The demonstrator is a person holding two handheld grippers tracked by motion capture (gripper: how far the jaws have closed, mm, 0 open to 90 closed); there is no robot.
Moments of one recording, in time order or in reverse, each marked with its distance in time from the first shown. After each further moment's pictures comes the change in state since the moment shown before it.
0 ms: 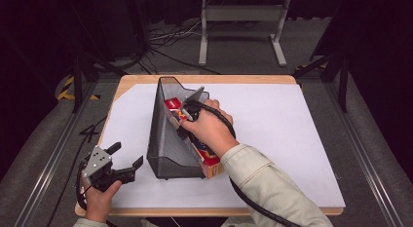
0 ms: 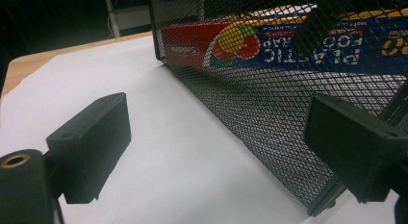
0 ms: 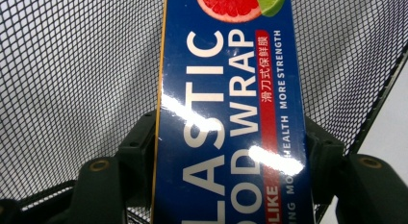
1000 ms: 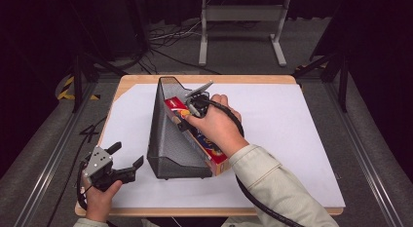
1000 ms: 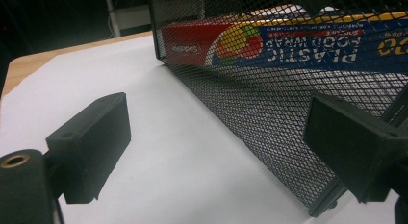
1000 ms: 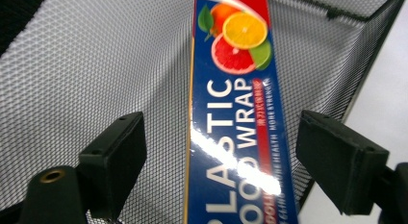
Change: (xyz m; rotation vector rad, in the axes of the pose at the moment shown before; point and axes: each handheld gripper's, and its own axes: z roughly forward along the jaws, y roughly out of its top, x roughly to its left) left arm 0.000 0.000 0.001 0.004 0.004 0.002; right arm -0.012 -0.005 -0.029 -0.192 0.051 -0.064
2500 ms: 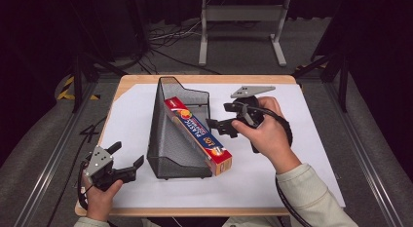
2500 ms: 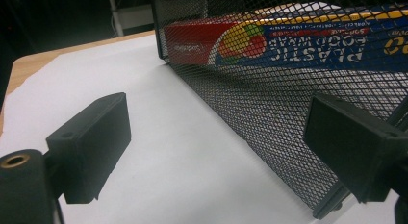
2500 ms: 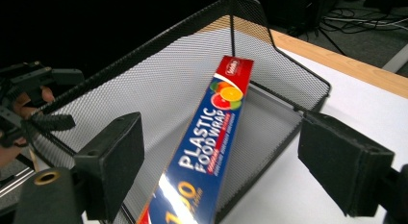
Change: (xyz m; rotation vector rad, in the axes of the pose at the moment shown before) left arm 0.000 0.000 0.002 0.000 0.011 0.004; right arm -0.058 -0.063 -0.099 -0.436 0.174 -0.225
